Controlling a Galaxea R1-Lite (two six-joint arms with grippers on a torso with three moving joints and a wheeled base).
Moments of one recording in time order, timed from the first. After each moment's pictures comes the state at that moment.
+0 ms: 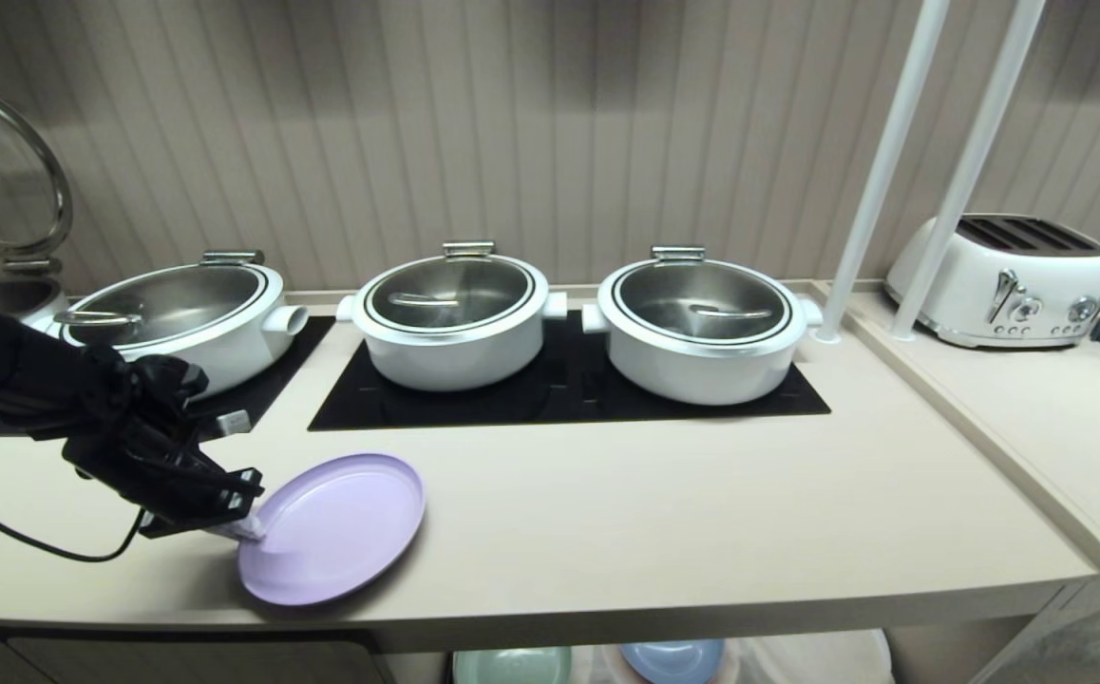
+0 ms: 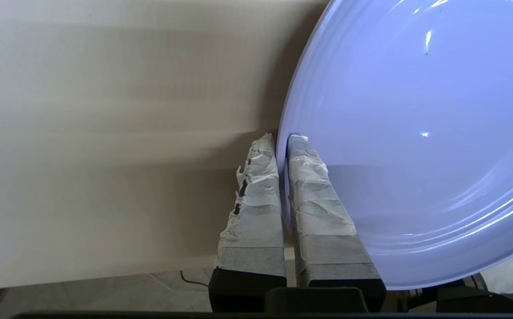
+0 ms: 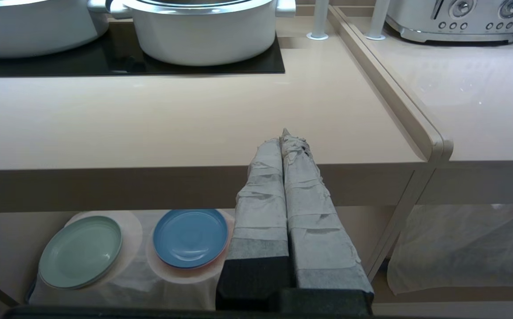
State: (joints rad) left arm 0.23 2.15 -1.27 0.51 -0.22 0.09; right arm 0.00 0.00 0.00 0.00 0.00 0.00
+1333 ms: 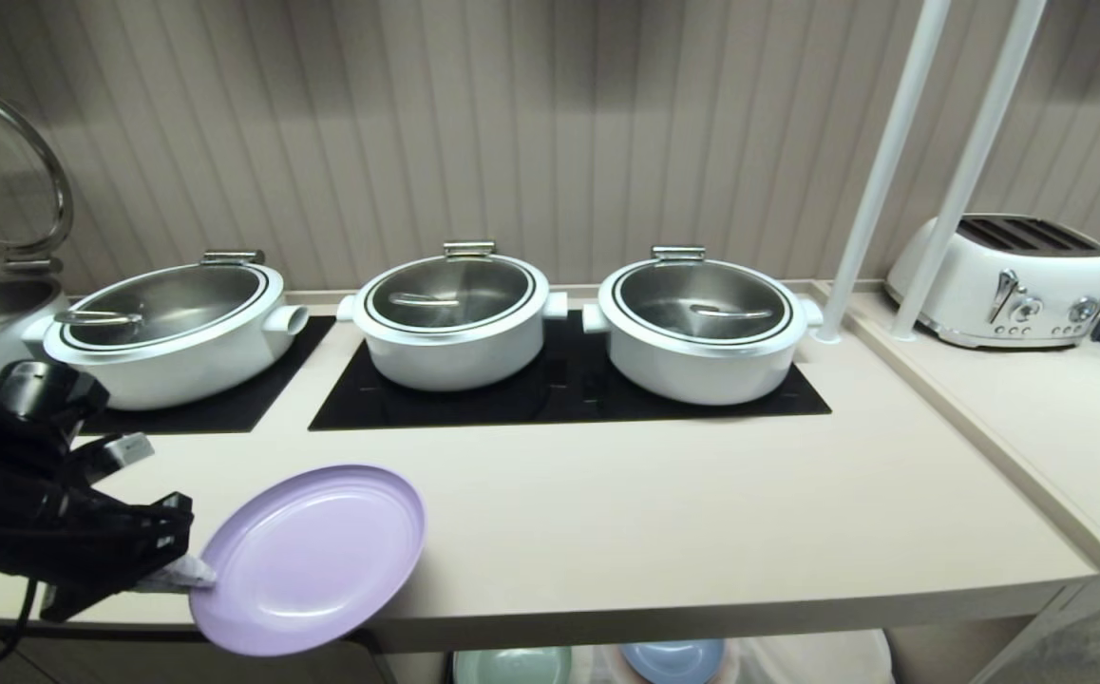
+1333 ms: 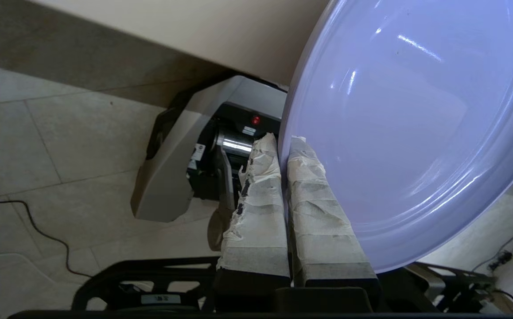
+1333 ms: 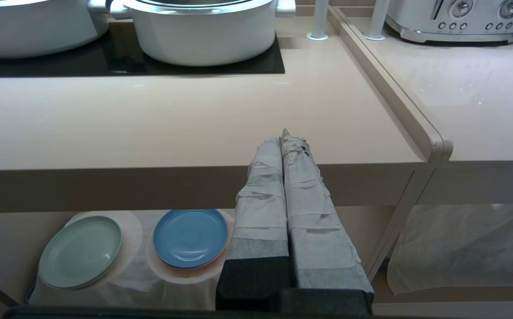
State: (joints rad) left arm 0.23 1.67 -0.88 0.50 -0.30 -0.24; right arm 0.00 0.00 0.00 0.00 0.00 0.00
